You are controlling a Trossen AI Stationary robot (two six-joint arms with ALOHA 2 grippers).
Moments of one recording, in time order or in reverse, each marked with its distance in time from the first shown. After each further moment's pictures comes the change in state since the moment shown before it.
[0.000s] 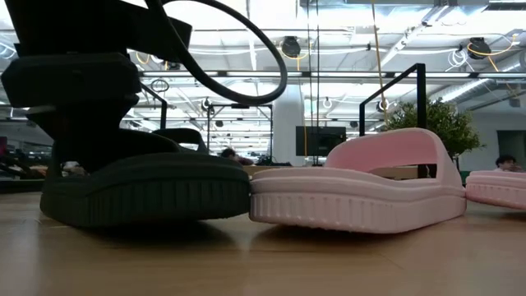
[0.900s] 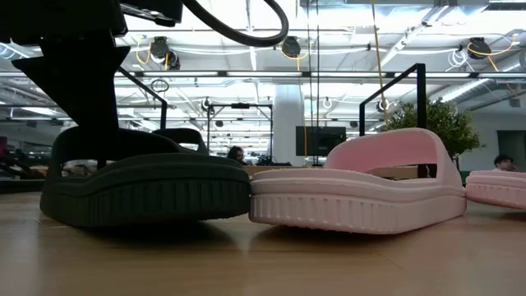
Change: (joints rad) left arm -0.023 -0.073 0.000 0.007 -0.043 0.060; right arm 0.000 -0.001 0.000 0.014 -0.001 -0.023
